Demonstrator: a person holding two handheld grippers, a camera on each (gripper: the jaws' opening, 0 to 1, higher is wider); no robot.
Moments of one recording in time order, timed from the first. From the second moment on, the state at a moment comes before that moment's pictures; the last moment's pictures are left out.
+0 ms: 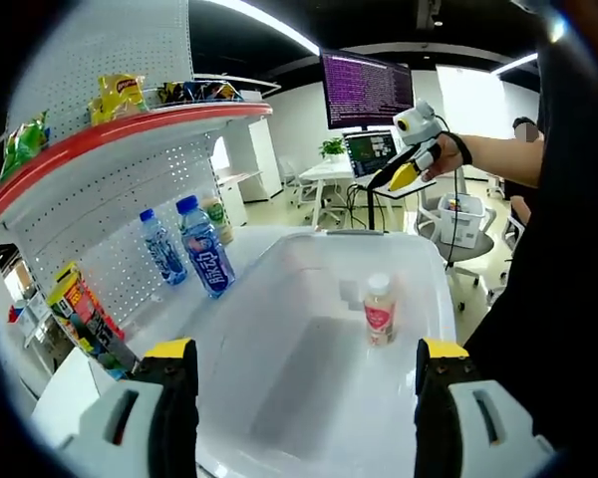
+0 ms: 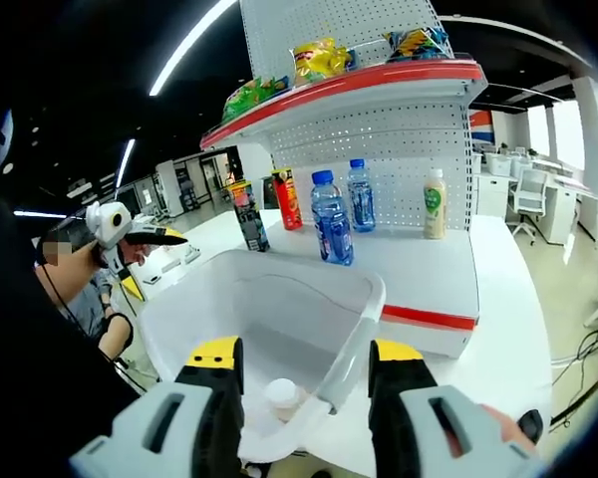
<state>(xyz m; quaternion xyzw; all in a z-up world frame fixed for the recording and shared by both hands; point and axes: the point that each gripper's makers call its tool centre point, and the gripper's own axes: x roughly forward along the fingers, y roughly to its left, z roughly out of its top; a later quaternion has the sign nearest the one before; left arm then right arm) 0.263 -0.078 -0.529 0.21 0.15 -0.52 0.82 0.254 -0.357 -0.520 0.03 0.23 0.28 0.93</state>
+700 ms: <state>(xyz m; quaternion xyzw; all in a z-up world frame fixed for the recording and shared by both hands) 0.259 -0.117 -0.540 0.22 0.11 -0.55 0.79 0.245 -0.355 -0.514 0.03 0.23 0.28 0.93</state>
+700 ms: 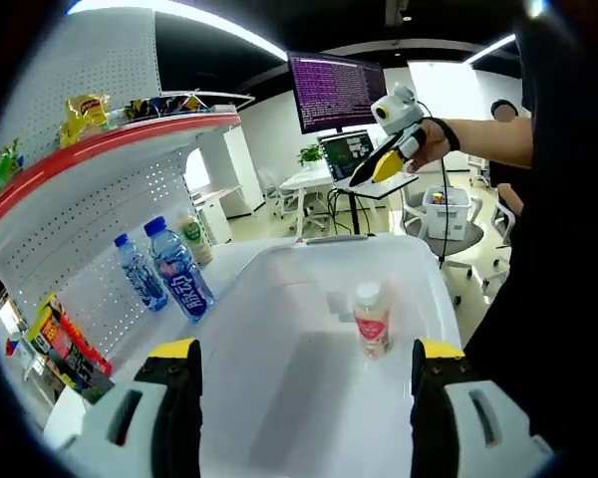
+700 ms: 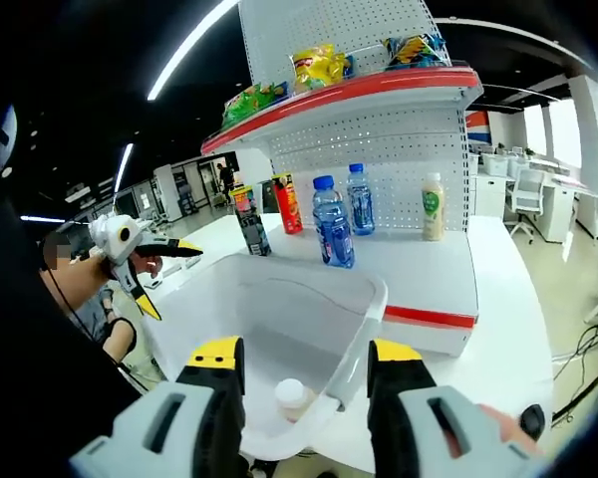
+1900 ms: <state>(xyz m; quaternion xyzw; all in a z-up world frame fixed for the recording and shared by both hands) 0.253 -0.159 -0.594 0.26 0.17 -0.58 0.76 0.226 -0.356 -0.522 -0.03 0.25 0.28 0.93</state>
